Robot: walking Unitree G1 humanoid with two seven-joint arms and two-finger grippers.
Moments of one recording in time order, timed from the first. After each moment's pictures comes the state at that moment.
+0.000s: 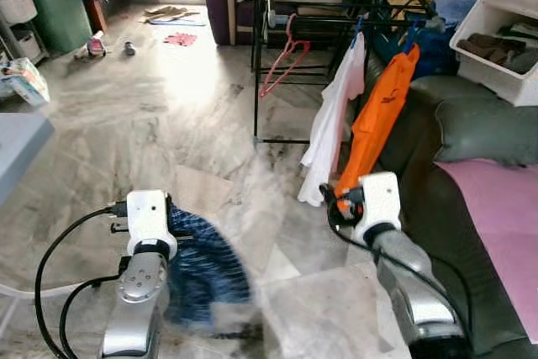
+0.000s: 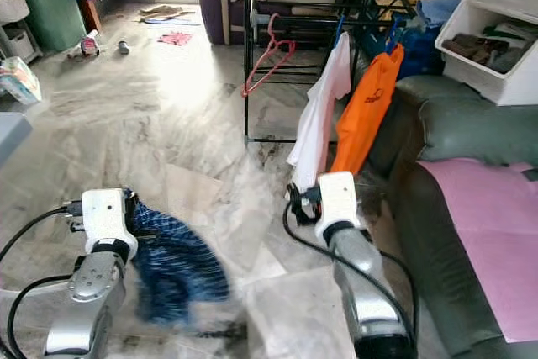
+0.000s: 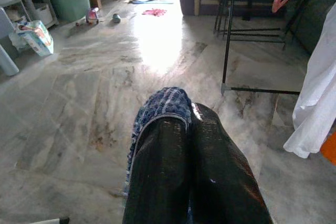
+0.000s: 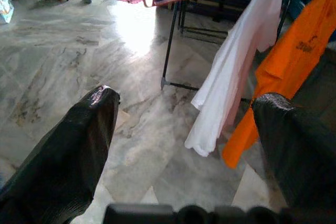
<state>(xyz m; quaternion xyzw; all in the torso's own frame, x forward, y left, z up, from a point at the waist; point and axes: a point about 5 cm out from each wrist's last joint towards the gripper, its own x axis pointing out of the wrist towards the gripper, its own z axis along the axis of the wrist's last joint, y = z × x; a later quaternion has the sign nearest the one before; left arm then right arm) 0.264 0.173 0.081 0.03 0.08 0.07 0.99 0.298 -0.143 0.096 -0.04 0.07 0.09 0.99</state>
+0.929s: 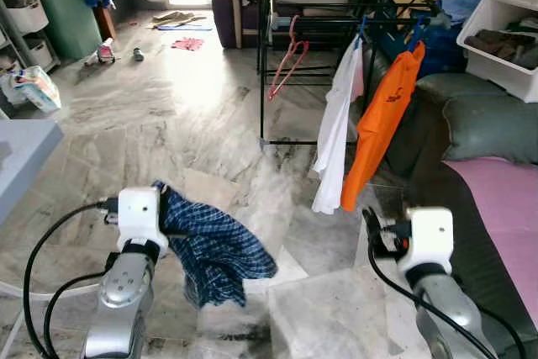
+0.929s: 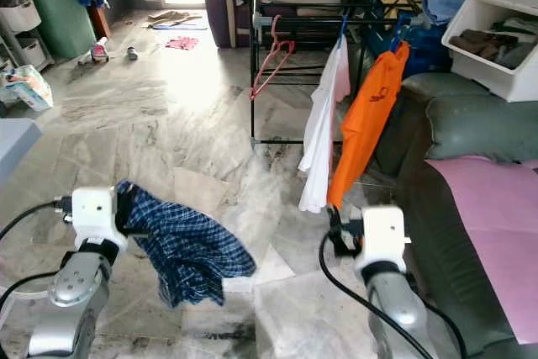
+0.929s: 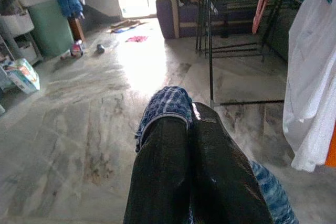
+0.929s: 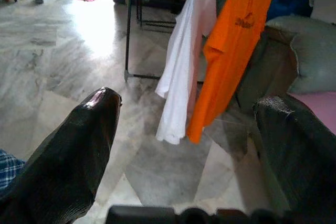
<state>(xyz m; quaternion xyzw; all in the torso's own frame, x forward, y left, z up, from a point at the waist) 0.262 0.188 0.085 0.05 0.03 0.01 1.00 0.237 -0.189 0.085 -0.05 0.08 -0.01 1.00</state>
